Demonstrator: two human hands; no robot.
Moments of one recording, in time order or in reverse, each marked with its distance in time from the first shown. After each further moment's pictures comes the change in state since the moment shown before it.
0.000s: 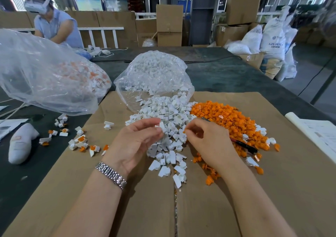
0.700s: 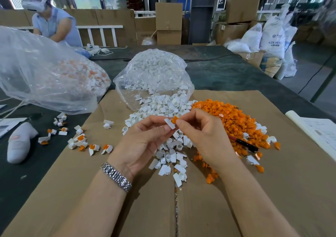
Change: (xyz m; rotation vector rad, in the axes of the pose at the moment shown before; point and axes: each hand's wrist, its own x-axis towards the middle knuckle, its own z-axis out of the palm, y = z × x) left_hand -0.011 -0.003 0.018 -0.086 -0.224 0.043; right_hand -0.003 -0.021 -0.002 0.722 0.002 -0.017
